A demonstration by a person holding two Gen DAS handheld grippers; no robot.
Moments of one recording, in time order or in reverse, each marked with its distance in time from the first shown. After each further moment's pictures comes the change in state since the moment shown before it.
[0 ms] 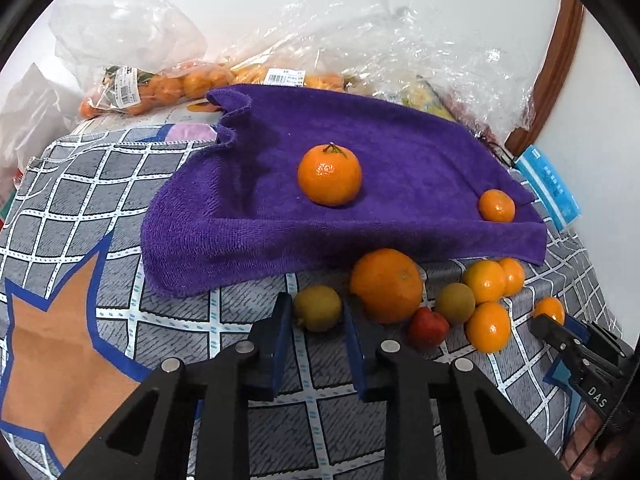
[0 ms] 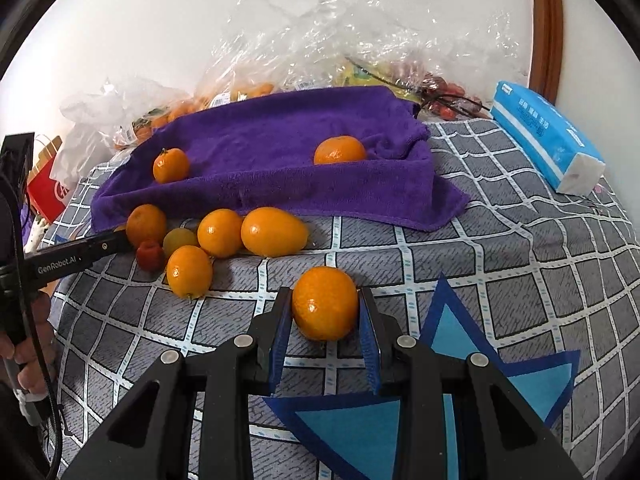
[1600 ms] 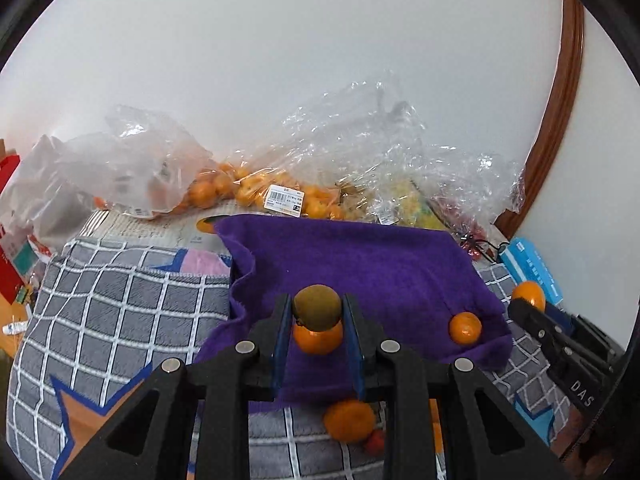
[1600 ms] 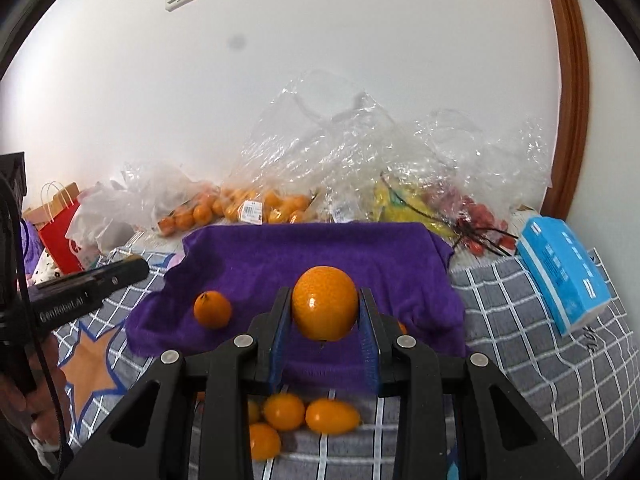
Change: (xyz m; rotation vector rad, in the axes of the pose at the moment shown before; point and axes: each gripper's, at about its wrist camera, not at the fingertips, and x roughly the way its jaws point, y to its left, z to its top) left arm -0.049 -0.006 0.086 -0.022 -0.194 0.004; right arm -0.020 0.044 0.118 -0.056 -0.207 0.022
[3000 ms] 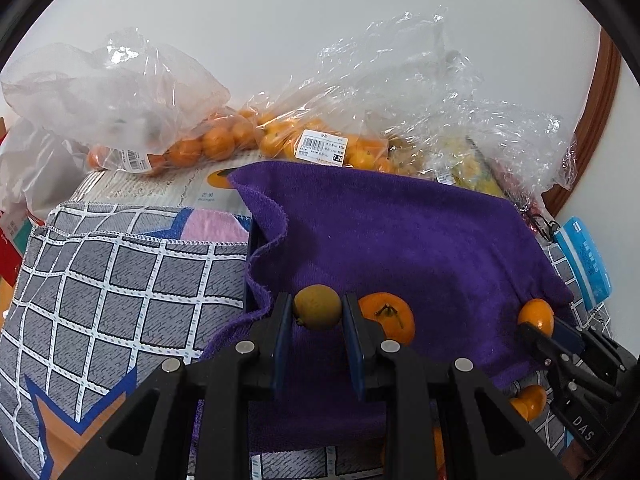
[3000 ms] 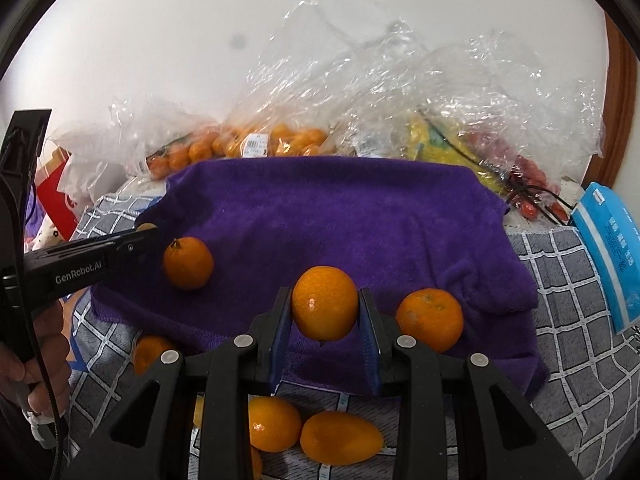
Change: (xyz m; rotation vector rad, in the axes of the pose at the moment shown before) left arm 0.070 0.023 -0.013 -0.025 0.123 0.085; right arm 0.076 0.007 -0.034 -0.058 0.175 0.060
